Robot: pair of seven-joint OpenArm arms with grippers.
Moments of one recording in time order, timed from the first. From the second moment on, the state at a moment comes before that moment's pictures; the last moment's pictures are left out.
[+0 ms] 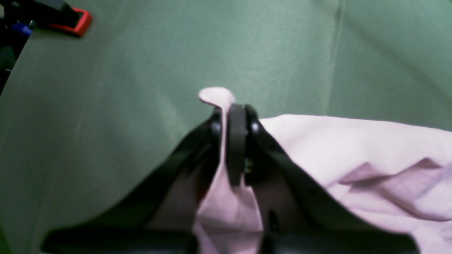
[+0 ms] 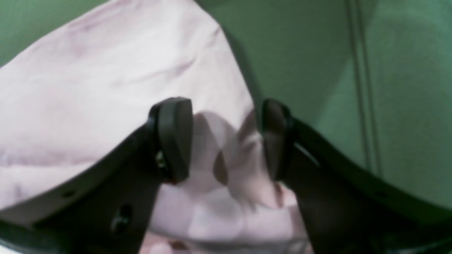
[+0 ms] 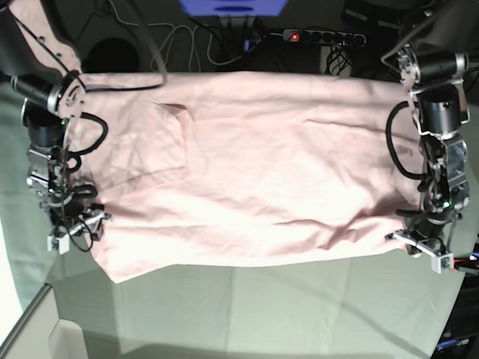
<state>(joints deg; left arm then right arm) -20.6 -17.3 -15.1 50.8 -11.1 -12.8 18.8 26.6 14.2 27.7 25.0 -10.8 24.9 1.1</state>
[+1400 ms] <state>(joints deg) -18.0 -17.2 -15.0 51.3 -11.3 -12.9 18.8 -7.5 3.3 30.2 81.8 -10.7 25.5 -16.7</state>
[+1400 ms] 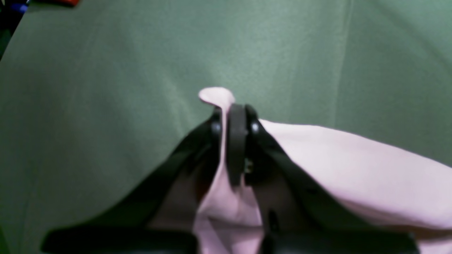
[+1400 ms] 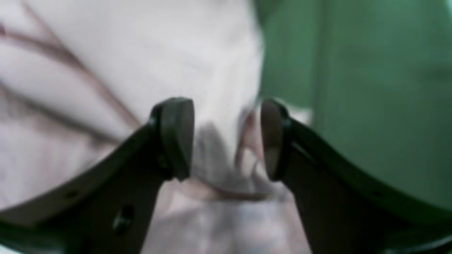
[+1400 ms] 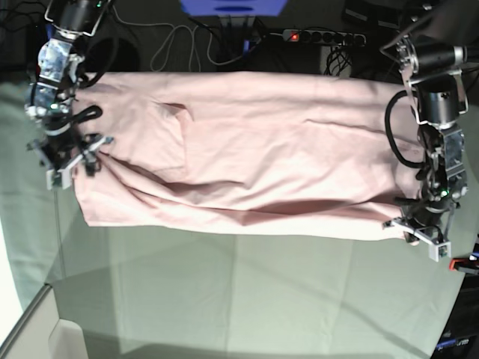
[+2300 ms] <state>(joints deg) -18.0 -17.1 -15.0 51.4 -11.3 -12.9 18.8 7.9 9.2 29.8 55.6 -9.4 25.3 -16.9</state>
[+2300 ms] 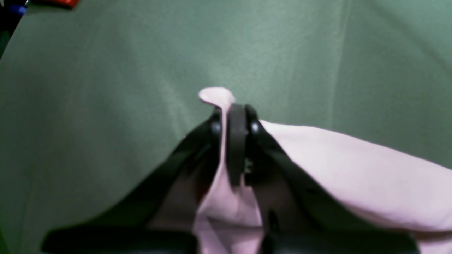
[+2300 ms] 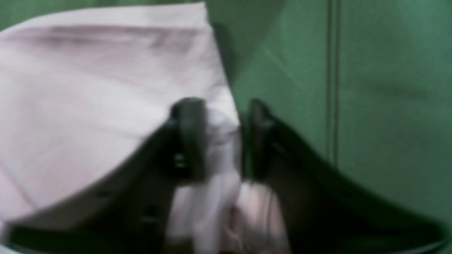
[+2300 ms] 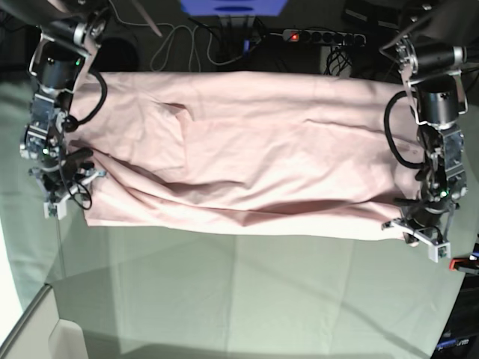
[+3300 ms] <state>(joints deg) -22.7 -17.1 -19.4 56.2 -11.3 -12.8 19.9 20.0 7.6 30.2 70.3 -10.8 32.2 -19.5</state>
